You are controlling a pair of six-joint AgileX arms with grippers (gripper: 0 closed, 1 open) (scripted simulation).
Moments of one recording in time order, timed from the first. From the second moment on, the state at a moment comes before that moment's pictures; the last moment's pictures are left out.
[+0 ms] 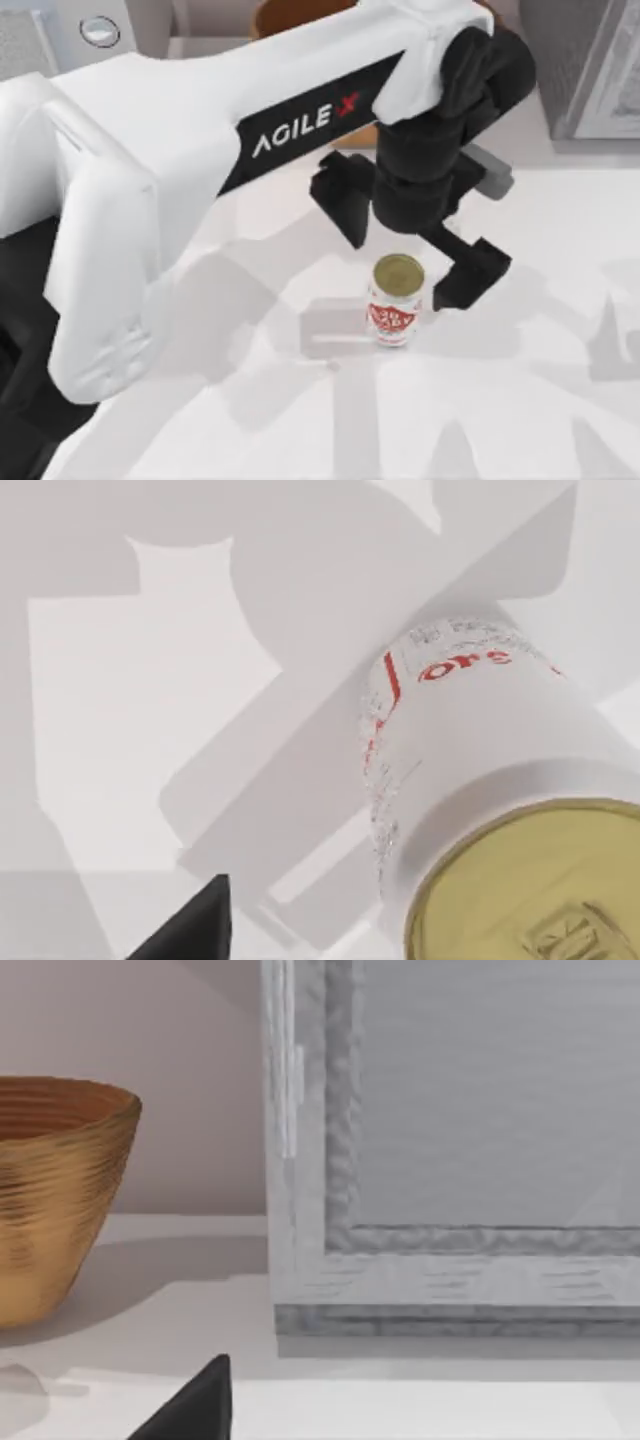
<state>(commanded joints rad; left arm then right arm) -0.84 2.35 2.14 -1.36 0.00 -0.02 0.00 0.00 0.00 0.00 0.00 0.00</state>
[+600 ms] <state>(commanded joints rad) -0.84 2.35 1.99 -1.21 0.00 -0.02 0.00 0.00 0.00 0.00 0.00 0.00</state>
